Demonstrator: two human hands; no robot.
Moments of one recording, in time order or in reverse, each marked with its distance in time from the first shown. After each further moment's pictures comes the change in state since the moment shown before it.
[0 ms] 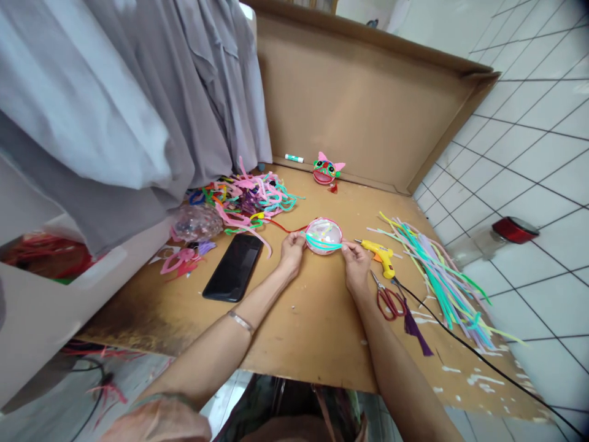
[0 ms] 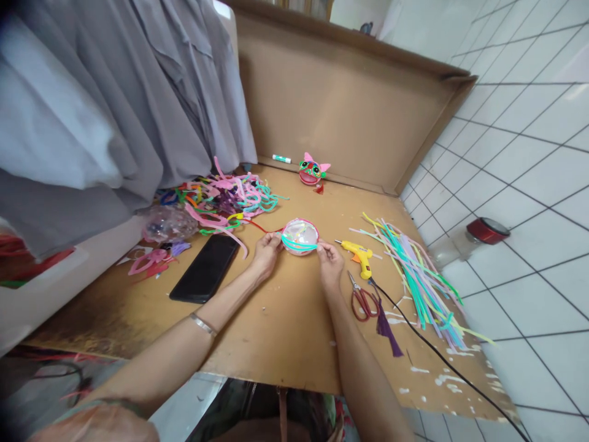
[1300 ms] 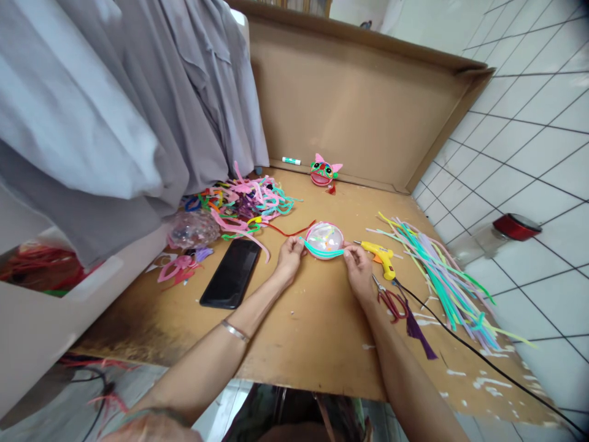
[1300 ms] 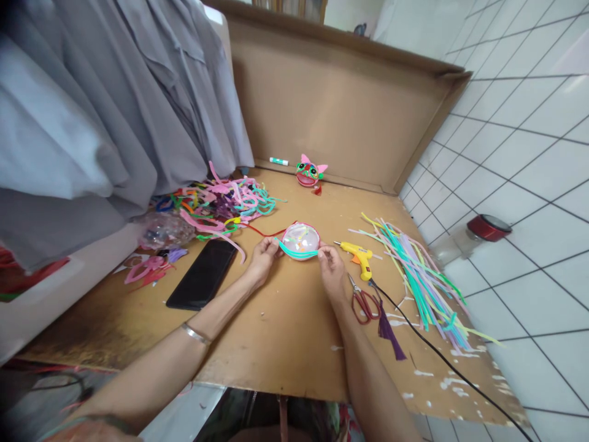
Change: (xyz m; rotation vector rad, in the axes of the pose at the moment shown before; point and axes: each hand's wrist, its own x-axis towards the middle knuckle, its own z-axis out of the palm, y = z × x) left_hand -0.009 0.009 -0.007 0.121 -0.125 0.003; right_hand -0.006 -0.011 -0.019 -0.255 -0.209 -0.149
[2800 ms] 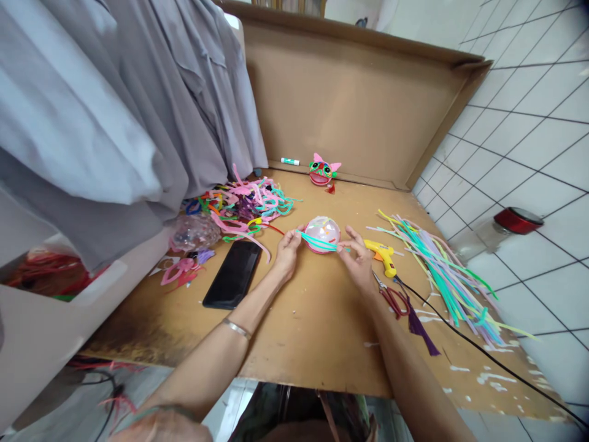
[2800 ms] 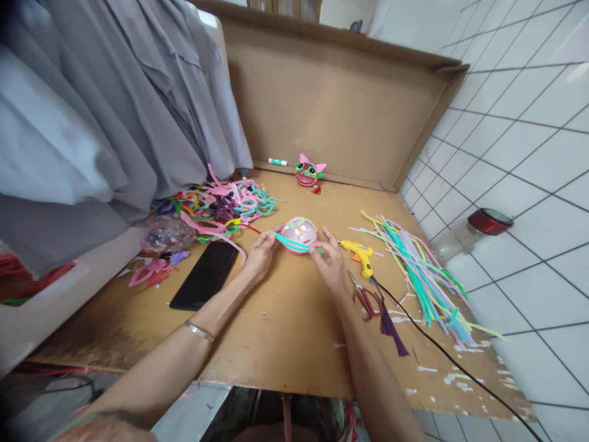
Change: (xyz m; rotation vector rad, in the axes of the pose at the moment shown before) left_hand 0.010 0.008 -0.002 -0.180 -0.059 0.037; right_hand 0.014 -0.014 0.003 -0.011 -0.019 -0.128
